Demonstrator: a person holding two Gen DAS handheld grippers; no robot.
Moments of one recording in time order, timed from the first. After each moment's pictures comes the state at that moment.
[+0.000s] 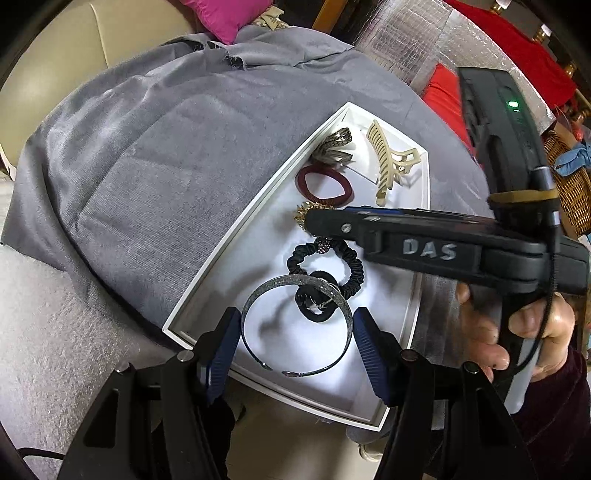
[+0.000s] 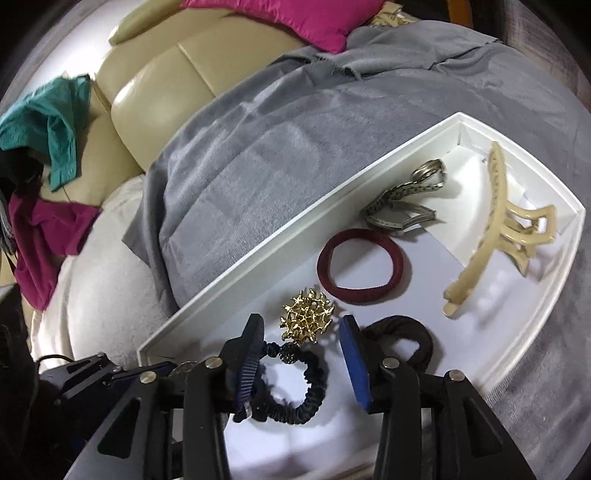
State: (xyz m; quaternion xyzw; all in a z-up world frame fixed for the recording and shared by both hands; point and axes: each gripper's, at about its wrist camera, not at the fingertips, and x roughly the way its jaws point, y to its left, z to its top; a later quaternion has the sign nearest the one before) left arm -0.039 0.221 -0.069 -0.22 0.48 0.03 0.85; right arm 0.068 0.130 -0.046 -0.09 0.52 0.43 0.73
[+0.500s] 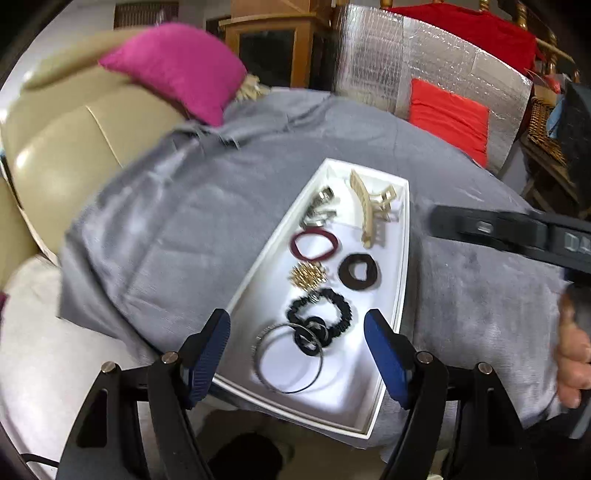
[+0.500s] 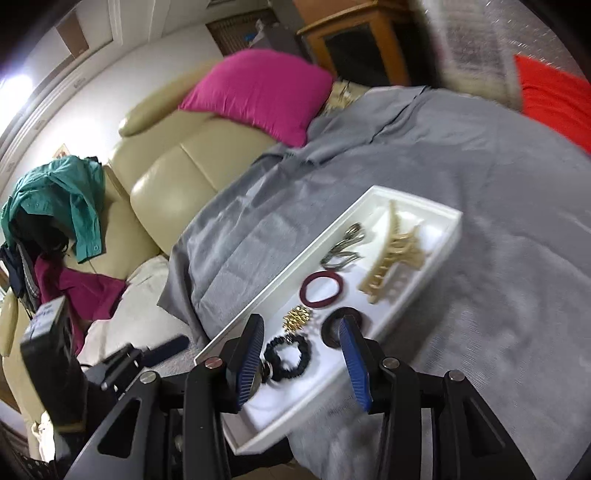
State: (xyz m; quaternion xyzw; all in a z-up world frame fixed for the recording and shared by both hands) left arm -0.055 0.180 -0.016 -0.08 0.40 0.09 0.91; right arm 0.028 0.020 0.042 0.02 0.43 0.40 0.81
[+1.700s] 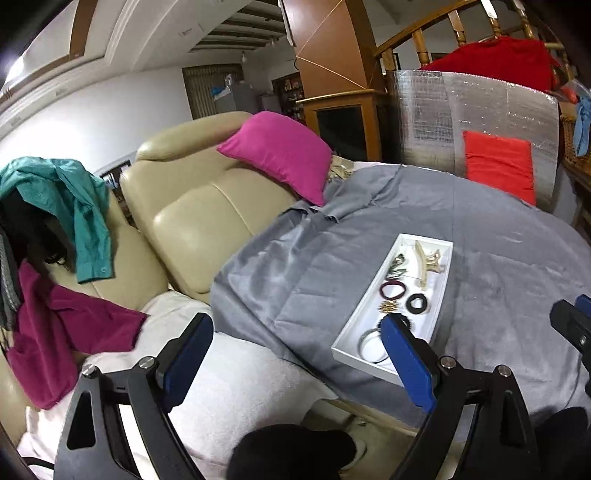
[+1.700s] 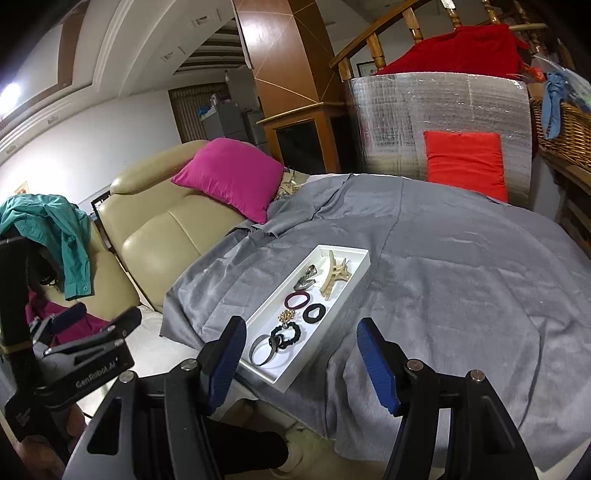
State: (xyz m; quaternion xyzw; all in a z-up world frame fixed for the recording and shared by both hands) left arm -0.202 0.161 0.117 0.01 0.30 0.27 0.91; right arm -0.179 -0.058 0.143 0.04 0.30 0.25 0.92
